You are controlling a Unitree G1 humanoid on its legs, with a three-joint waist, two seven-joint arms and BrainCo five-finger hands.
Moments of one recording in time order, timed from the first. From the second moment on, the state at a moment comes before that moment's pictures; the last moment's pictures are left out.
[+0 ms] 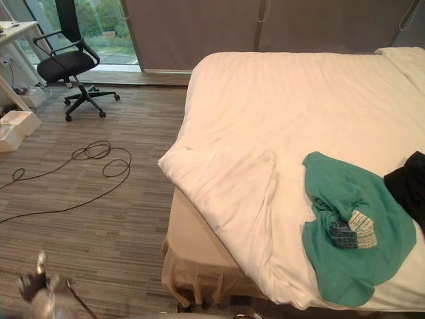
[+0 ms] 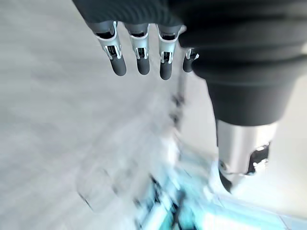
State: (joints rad) left arm 0.01 0.29 0.37 0.66 -0.69 -0.39 0.38; right arm 0.15 -0.08 -0.28 1.08 -0.02 0.15 -0.01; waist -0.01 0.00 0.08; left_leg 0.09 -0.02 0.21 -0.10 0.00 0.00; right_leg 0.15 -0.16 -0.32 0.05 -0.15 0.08
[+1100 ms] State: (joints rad) left arm -0.38 0.50 -0.35 0.47 0.15 -0.12 -0.04; right arm 0.24 -0.09 -0.35 1.04 0.04 0.17 -0.03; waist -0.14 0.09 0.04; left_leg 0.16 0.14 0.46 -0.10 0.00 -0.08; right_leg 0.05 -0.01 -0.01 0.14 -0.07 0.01
